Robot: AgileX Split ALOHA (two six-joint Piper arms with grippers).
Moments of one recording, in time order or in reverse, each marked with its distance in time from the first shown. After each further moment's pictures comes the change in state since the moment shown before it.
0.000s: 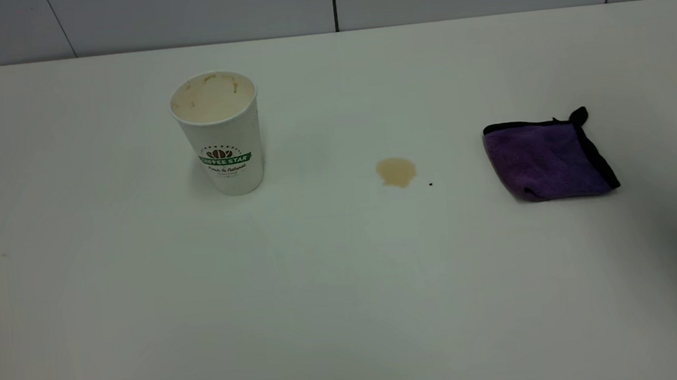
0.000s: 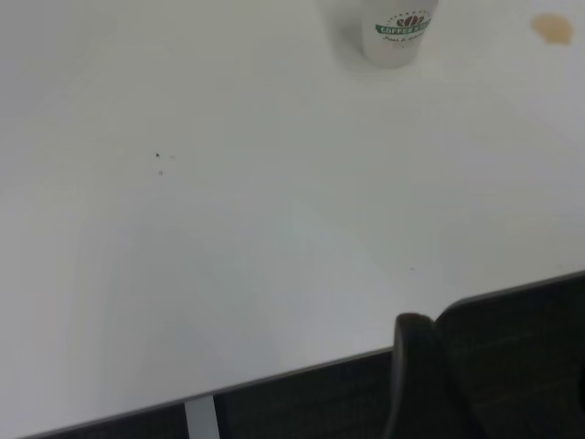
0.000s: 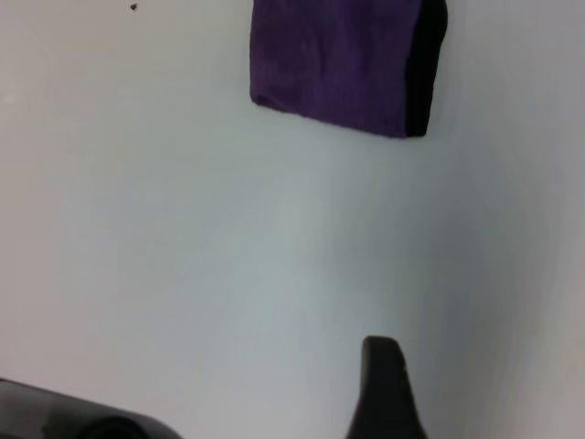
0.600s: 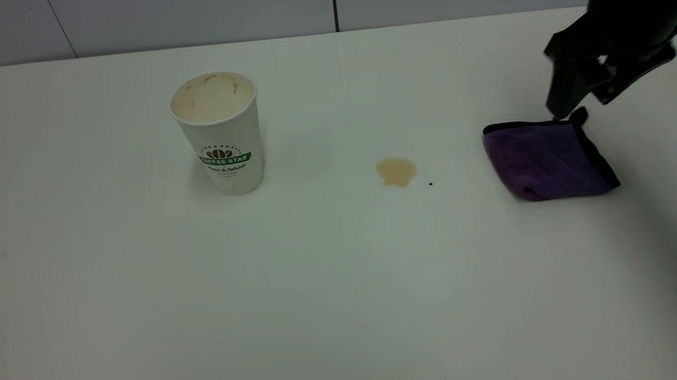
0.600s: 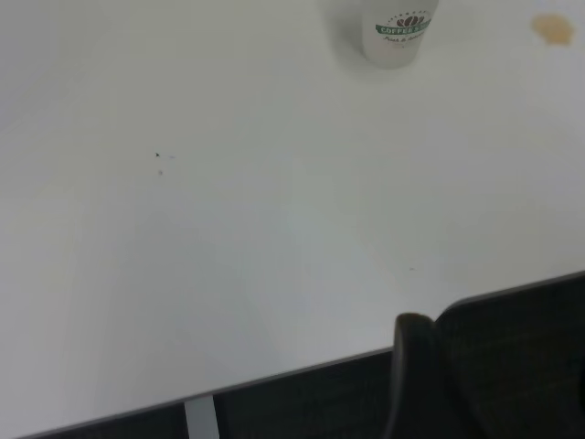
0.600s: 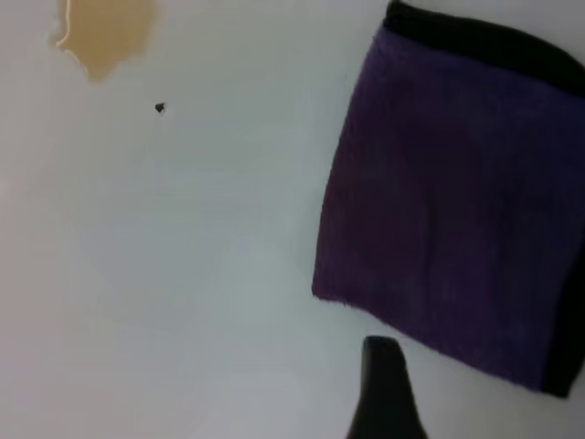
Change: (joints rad) left arm 0.002 0.000 0.000 0.000 0.000 -0.001; right arm 0.117 0.612 -0.453 0.082 -0.040 -0.123
